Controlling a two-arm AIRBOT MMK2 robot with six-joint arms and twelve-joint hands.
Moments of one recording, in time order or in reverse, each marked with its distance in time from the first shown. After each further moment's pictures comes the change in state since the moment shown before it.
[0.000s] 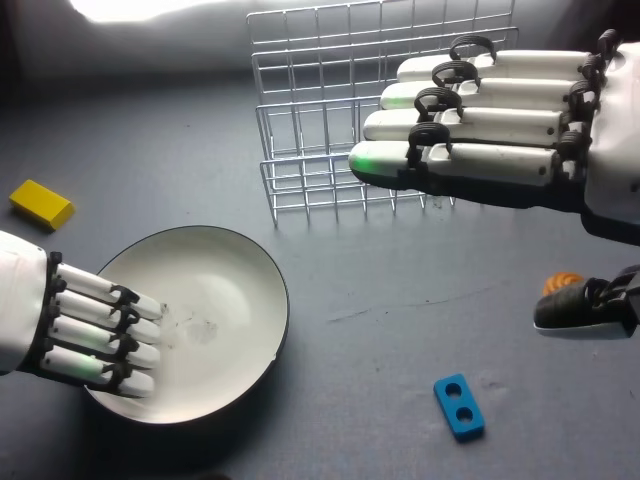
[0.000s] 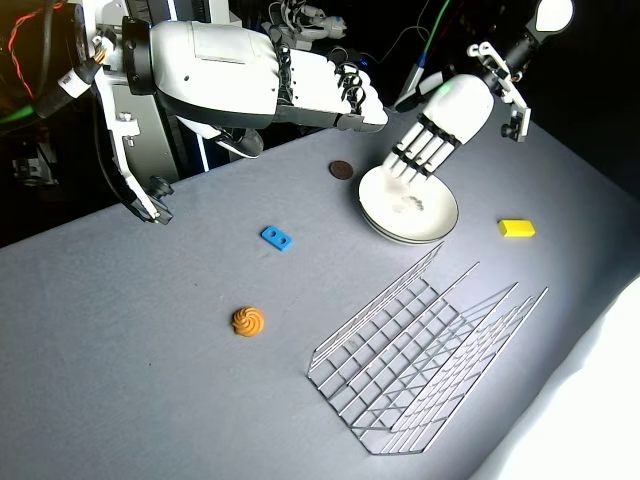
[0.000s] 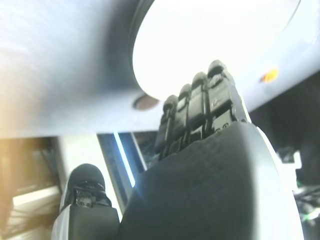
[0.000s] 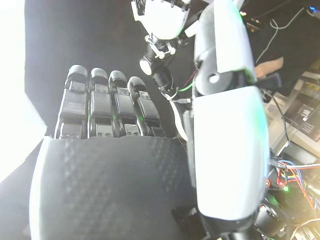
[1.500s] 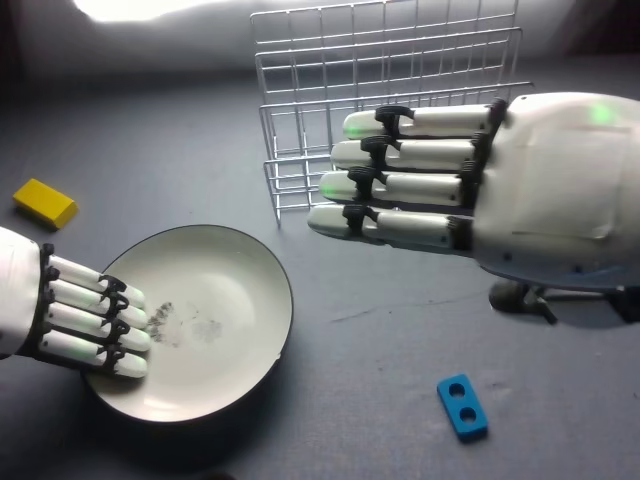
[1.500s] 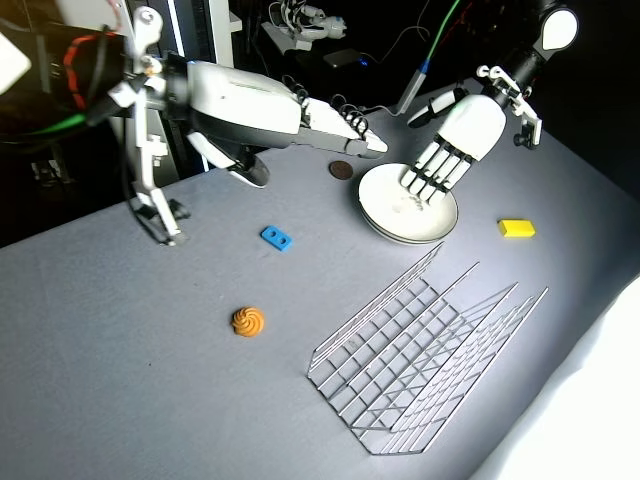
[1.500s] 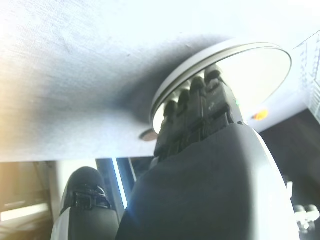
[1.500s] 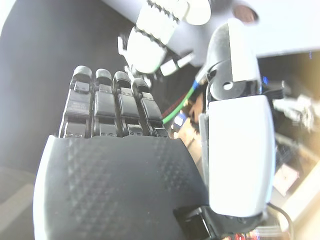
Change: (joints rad) left arm 0.073 -0.083 0.108 -0.053 0.057 -0.002; right arm -0.023 -0.168 0.015 0.175 -0.211 -0.506
